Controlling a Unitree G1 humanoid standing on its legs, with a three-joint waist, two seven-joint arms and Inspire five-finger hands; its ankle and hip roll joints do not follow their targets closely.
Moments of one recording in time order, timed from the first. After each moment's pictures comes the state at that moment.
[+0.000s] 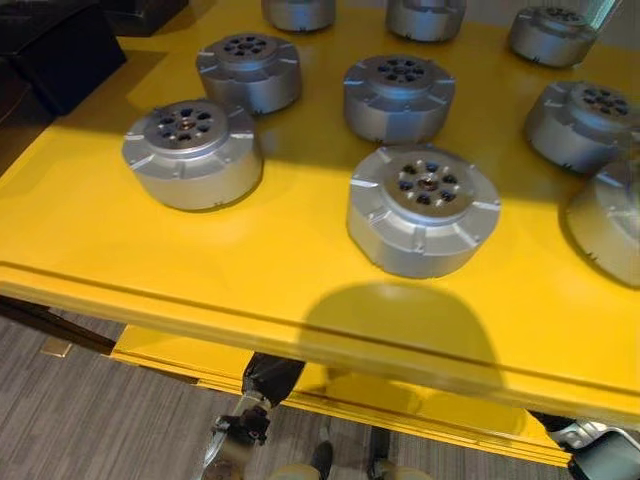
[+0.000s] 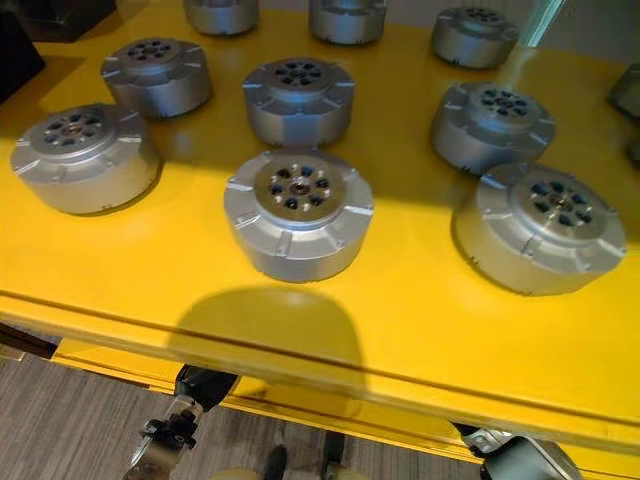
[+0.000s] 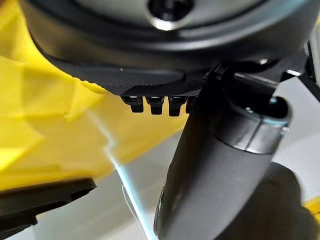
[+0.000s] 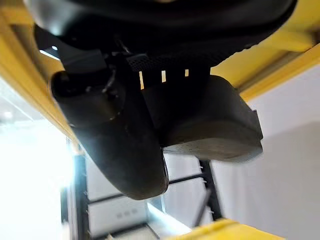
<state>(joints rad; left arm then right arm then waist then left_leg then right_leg) 0.21 0.26 -0.19 0.24 -1.17 -0.09 -0.45 -0.47 -0.64 0.57 -0.10 -0.72 -0.41 -0.38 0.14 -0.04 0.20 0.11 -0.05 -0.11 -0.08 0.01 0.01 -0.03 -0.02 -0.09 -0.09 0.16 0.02</state>
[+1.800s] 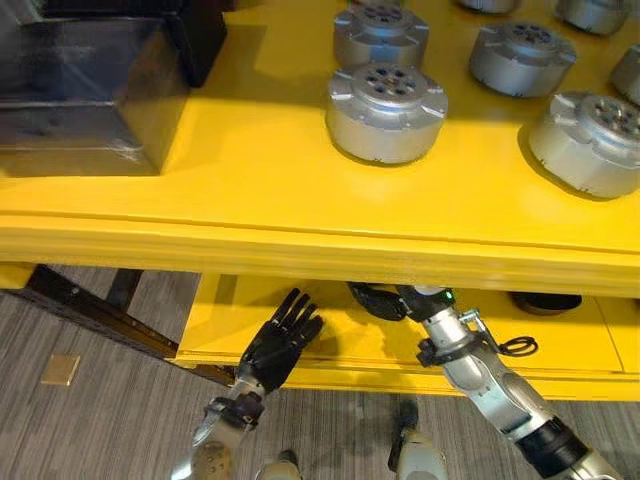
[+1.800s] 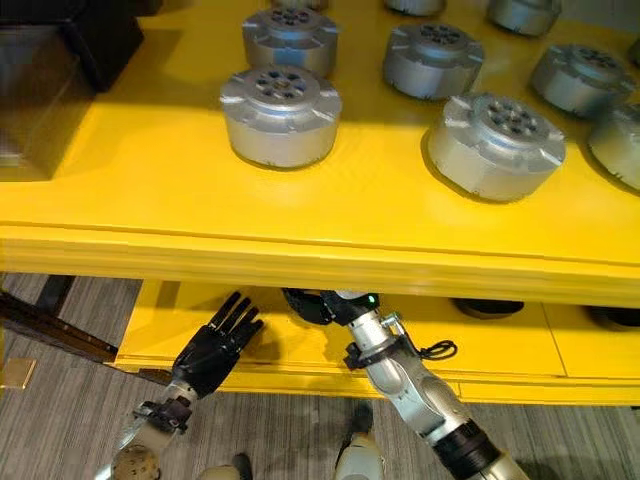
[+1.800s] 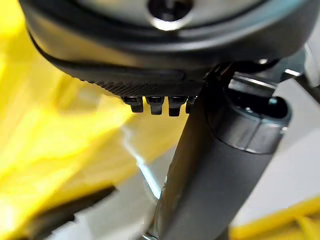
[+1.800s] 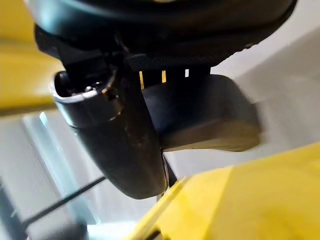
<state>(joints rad) 0.09 0.33 -0.19 0.19 -1.14 -0.05 -0.42 -0.15 -0.58 0.38 -0.08 -0.63 -0.34 -0.39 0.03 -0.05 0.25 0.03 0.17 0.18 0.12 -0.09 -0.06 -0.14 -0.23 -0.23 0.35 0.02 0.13</state>
